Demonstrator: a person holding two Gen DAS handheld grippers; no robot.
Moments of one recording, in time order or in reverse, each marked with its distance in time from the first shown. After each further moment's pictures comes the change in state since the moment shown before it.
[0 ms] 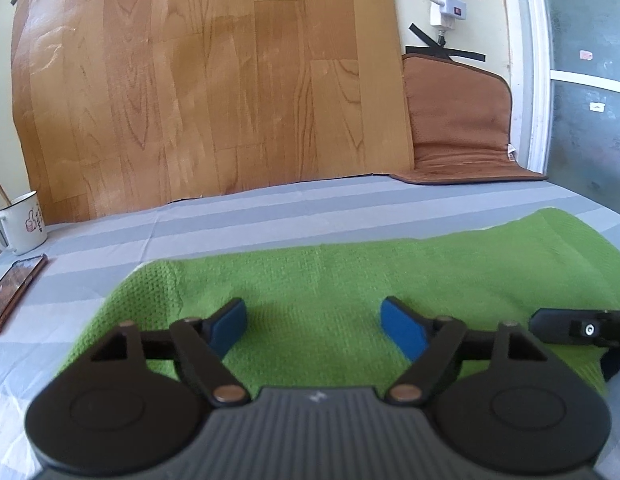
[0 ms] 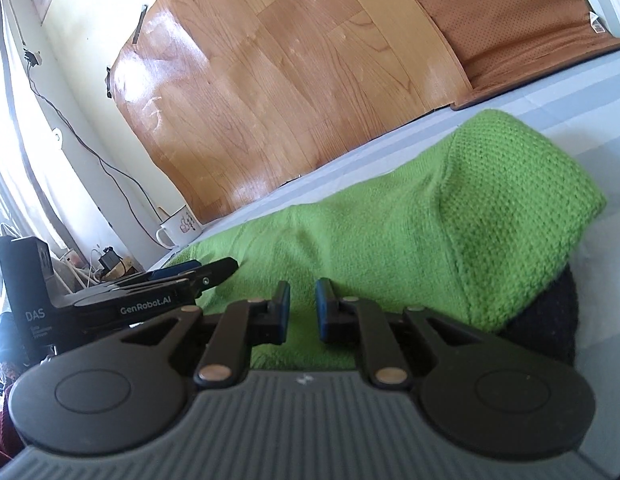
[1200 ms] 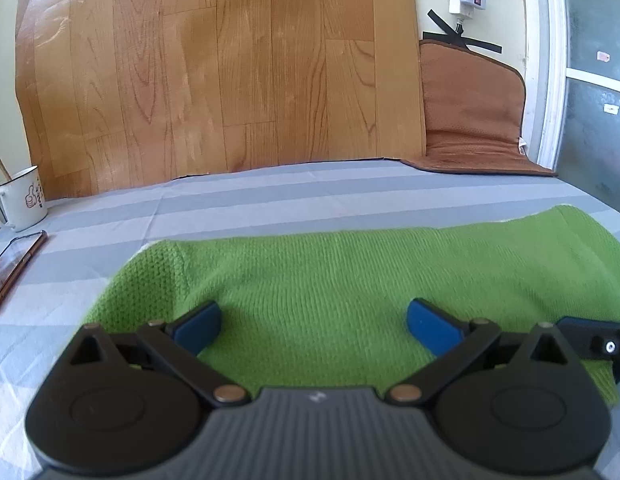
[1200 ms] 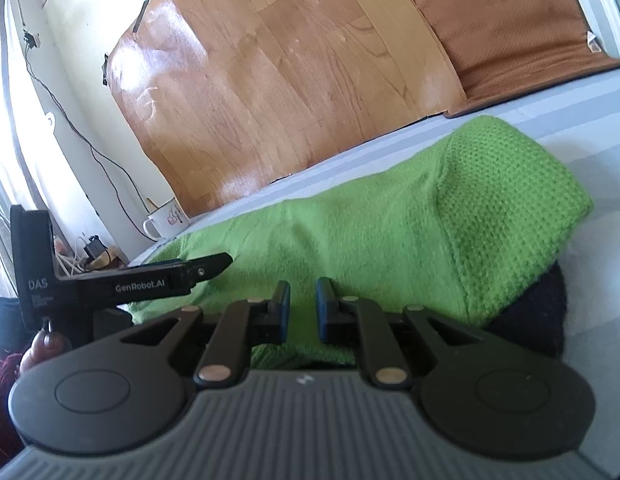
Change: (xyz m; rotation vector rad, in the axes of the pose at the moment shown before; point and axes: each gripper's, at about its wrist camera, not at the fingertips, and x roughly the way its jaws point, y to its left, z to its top) left arm 0.007 0.010 0.003 -0.032 0.066 0.007; right arm -0.005 0.008 -0.005 -0.057 -0.006 -0.057
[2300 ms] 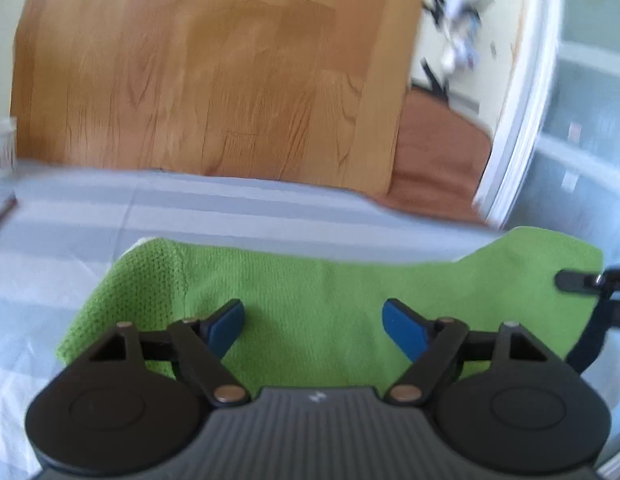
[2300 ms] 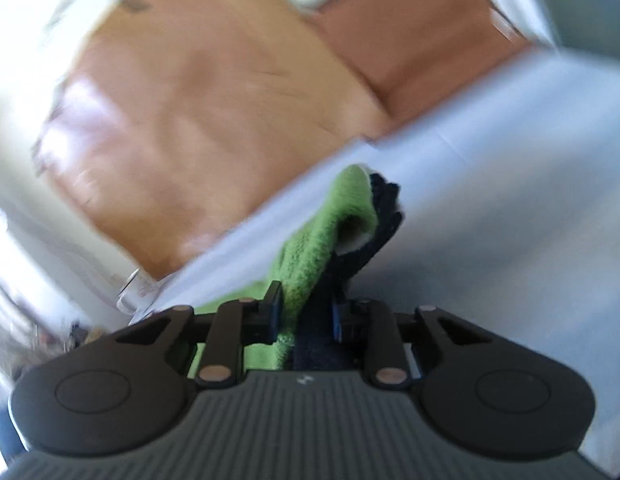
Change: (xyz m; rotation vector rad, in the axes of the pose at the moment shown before) left arm -0.027 0.051 0.006 -0.219 -0.055 -0.239; right arm -0.034 -0.002 0.073 0.195 -0.027 -0.133
